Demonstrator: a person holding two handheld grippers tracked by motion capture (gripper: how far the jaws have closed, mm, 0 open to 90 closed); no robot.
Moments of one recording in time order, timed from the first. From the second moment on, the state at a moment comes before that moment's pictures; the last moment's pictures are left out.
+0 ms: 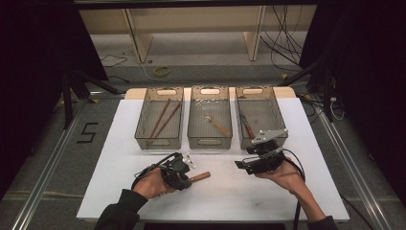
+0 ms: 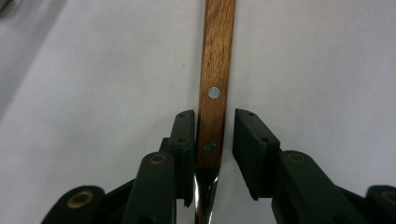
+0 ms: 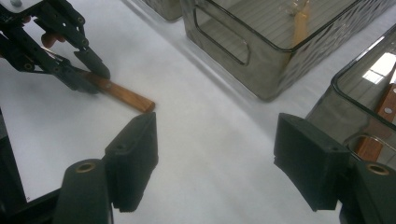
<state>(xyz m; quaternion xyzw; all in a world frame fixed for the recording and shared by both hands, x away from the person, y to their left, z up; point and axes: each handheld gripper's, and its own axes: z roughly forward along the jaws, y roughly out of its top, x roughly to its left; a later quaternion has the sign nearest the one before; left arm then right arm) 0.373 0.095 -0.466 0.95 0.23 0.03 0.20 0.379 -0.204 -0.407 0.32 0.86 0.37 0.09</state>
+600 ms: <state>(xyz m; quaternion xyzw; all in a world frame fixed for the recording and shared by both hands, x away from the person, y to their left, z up) 0.369 0.092 -0.466 0.96 0.19 0.05 0.20 0.378 -0.202 -0.408 0.32 0.87 0.37 0.09</state>
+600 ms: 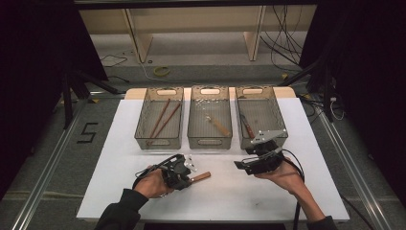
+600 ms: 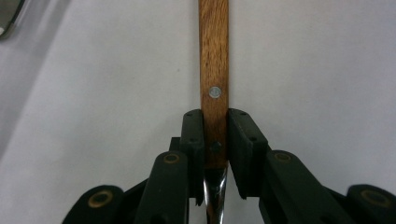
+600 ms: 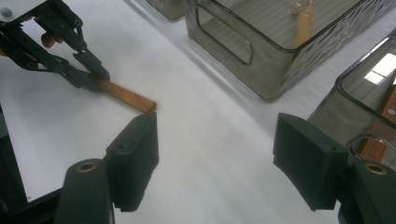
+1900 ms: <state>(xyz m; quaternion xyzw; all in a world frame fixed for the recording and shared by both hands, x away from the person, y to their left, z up) 0.330 0.066 -0.425 0.97 0.09 0.03 0.24 0.339 -0.129 -0.428 0.11 0.94 0.33 0.02</state>
